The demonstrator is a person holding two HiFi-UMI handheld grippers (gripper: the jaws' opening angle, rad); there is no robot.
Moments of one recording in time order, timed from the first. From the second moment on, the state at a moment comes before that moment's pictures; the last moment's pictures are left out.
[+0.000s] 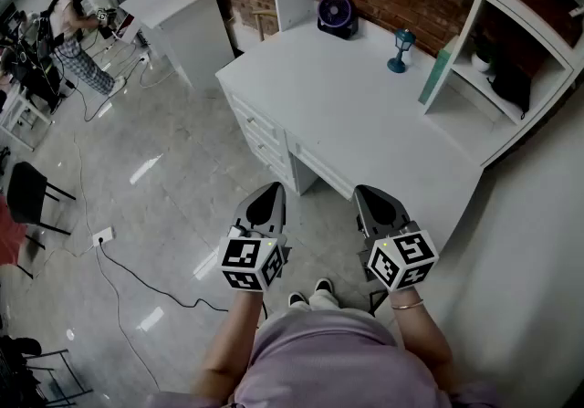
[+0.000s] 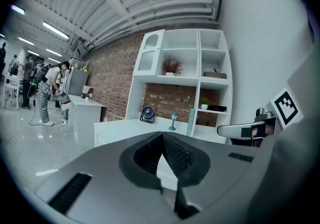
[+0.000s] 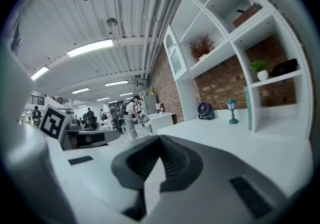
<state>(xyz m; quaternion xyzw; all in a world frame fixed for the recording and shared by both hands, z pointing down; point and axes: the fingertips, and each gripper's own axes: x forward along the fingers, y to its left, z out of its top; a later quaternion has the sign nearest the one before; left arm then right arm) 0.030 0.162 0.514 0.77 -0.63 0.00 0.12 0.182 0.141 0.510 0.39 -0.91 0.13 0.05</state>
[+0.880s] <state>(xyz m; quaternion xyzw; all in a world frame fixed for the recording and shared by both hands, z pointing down) 0.044 0.134 0.502 0.77 -0.63 -0.01 0.11 0.197 0.113 0.500 0.40 -0.91 0.11 0.05</state>
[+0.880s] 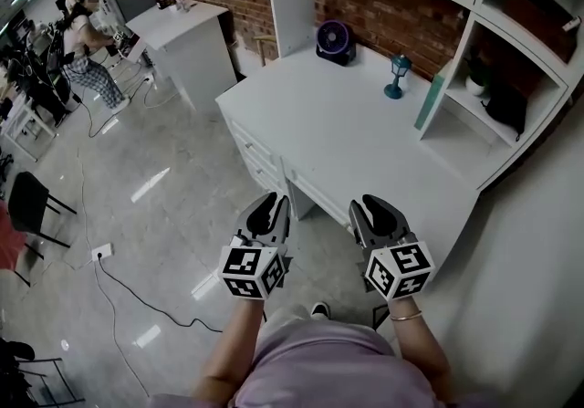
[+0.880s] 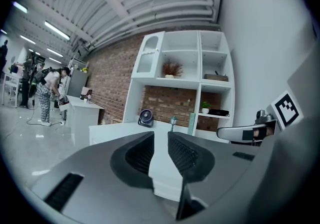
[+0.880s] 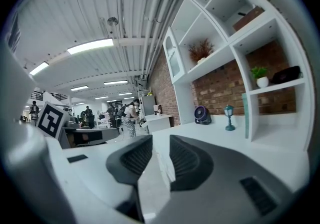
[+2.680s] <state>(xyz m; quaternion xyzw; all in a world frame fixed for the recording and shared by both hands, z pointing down) -0.116 -0.197 0.434 0.85 -0.53 -0.03 0.04 0.031 -0.191 0.418 0.48 -0.88 0.05 0.01</state>
